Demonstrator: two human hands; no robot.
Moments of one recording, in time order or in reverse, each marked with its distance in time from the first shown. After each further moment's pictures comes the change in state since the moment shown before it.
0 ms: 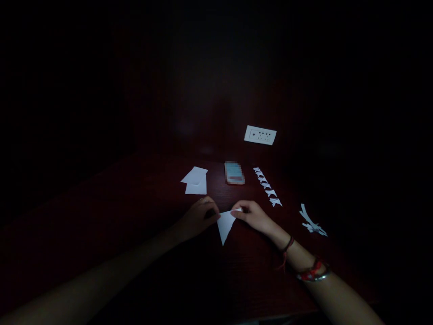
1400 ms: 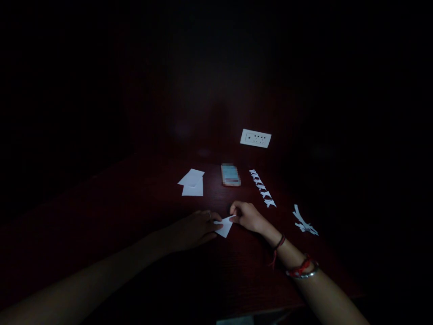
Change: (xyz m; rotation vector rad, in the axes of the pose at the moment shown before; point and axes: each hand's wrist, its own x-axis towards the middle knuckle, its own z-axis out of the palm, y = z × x) left_hand -0.017 0.014 0.000 0.240 -0.215 0.353; right_hand -0.009 -0.004 -0.009 -0.237 -0.010 -0.025
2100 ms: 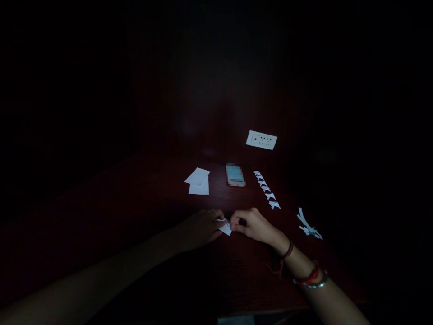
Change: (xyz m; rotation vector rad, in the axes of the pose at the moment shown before) left_hand 0.004 0.011 -0.008 0.060 0.013 -0.104; right_hand -0.015 -0.022 -0.007 -0.001 -0.121 -0.316
